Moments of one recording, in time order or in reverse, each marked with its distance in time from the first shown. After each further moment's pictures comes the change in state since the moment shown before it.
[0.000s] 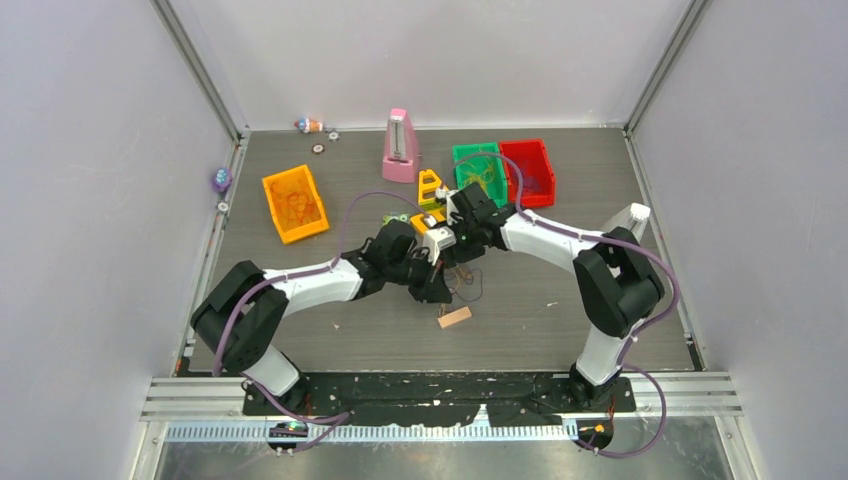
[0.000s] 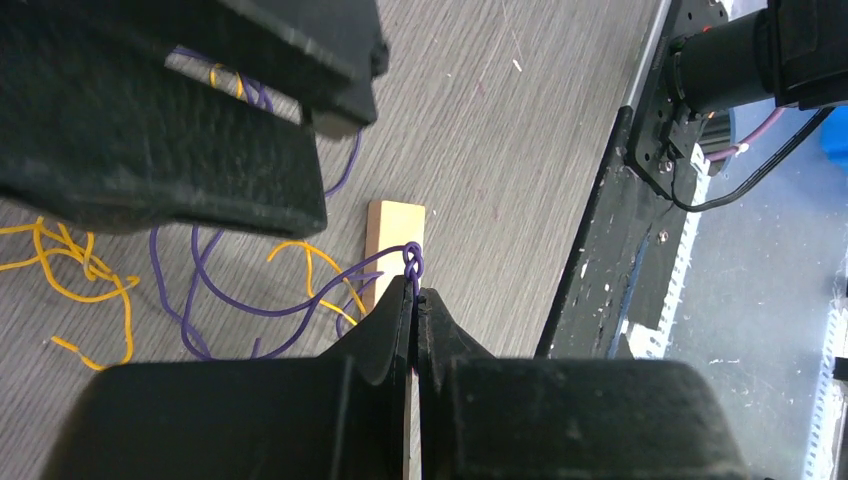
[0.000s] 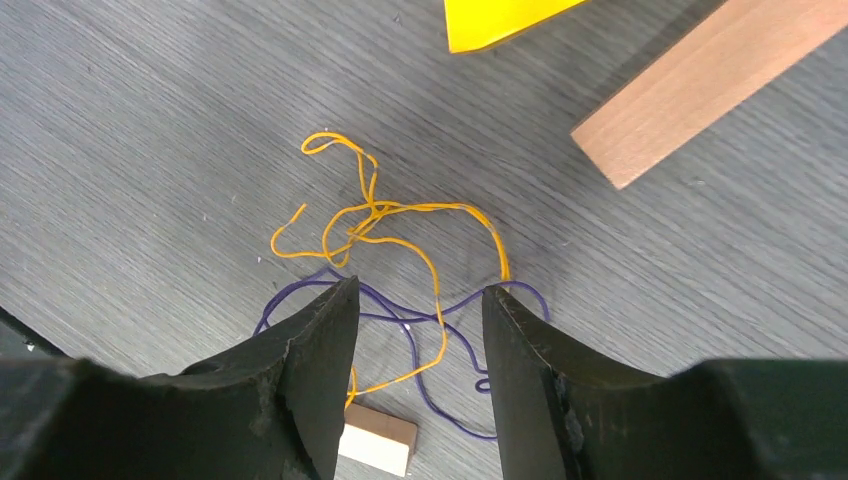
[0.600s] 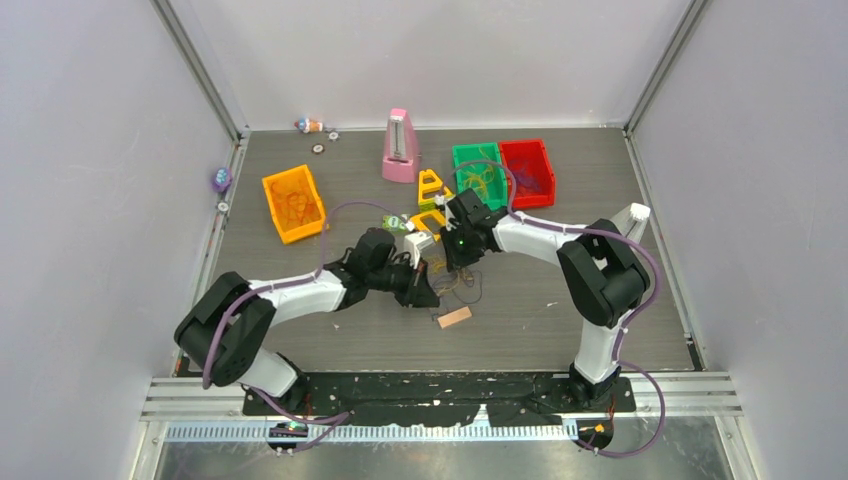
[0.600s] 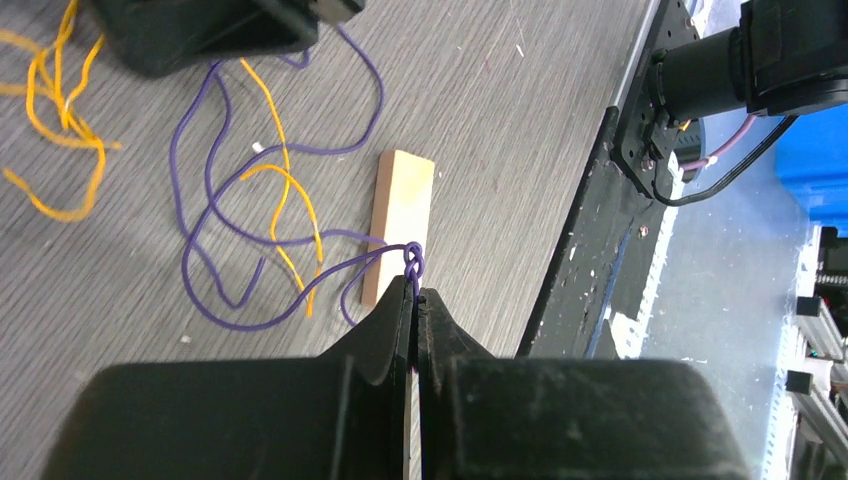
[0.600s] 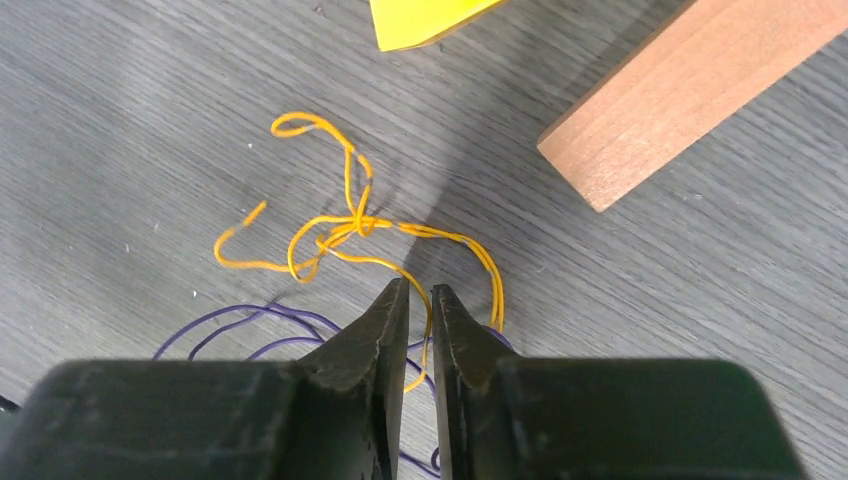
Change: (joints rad) left arm 0.065 -0.073 -0.143 0.112 0.044 -0.082; right arm 0.020 0.097 -0.001 0.014 0.028 -0.001
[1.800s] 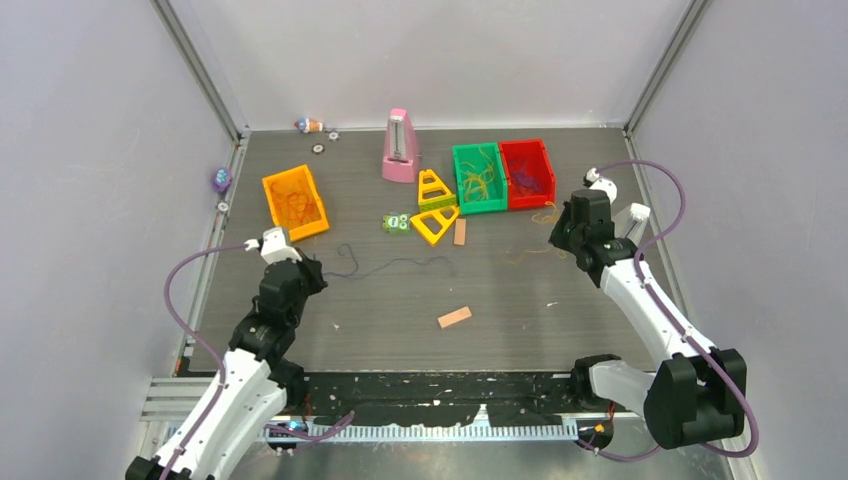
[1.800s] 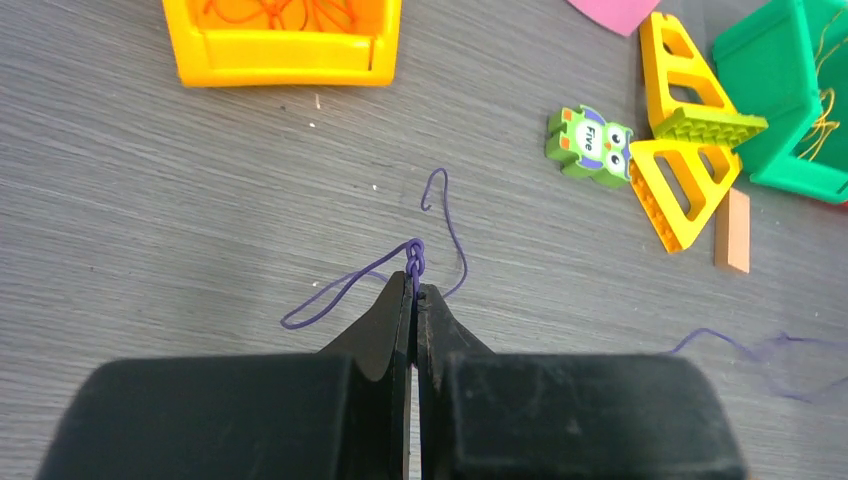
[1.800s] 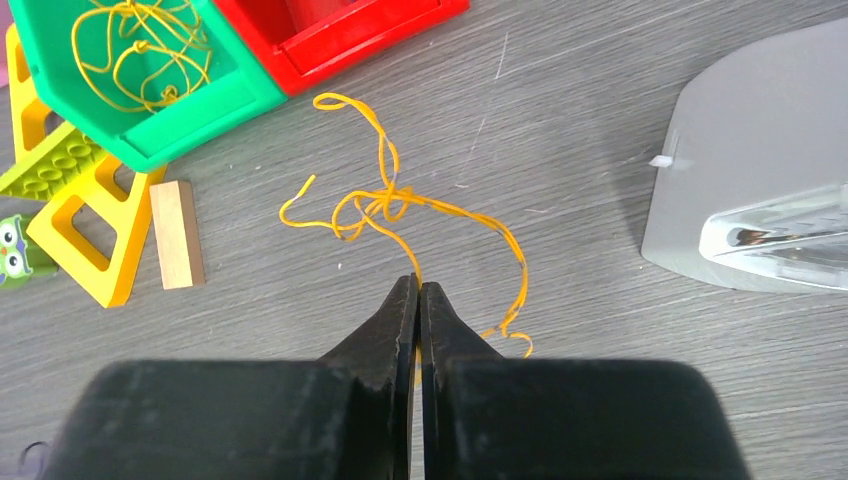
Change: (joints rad) left arm 0.370 -0.913 -0.297 -0.382 -0.948 -0.217; right arm -0.474 -0.721 -0.396 0.071 0.339 0.237
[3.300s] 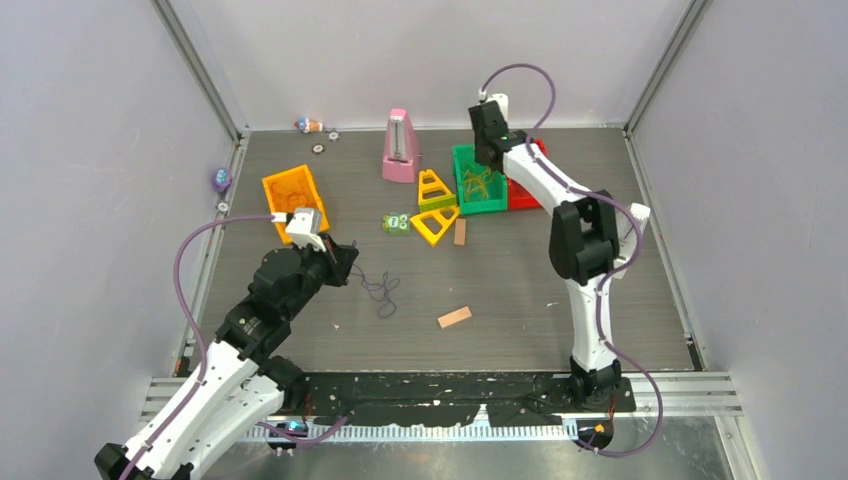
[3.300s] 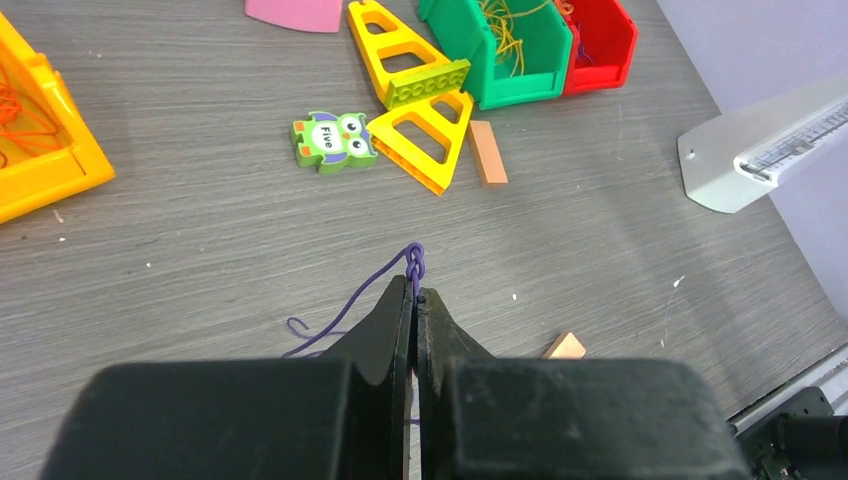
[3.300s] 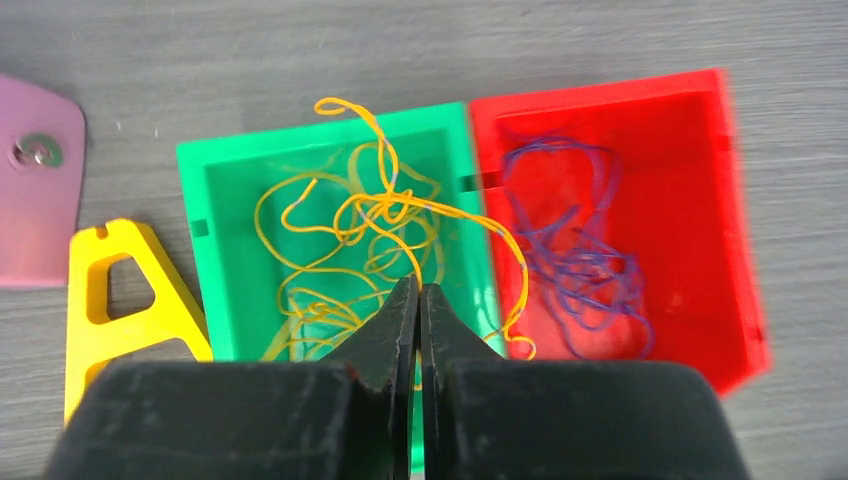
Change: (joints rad) left arm -0.221 0.013 0.241 -0.057 0.216 0.103; right arm 0.227 1.007 1.121 -0.125 0.247 -0.211
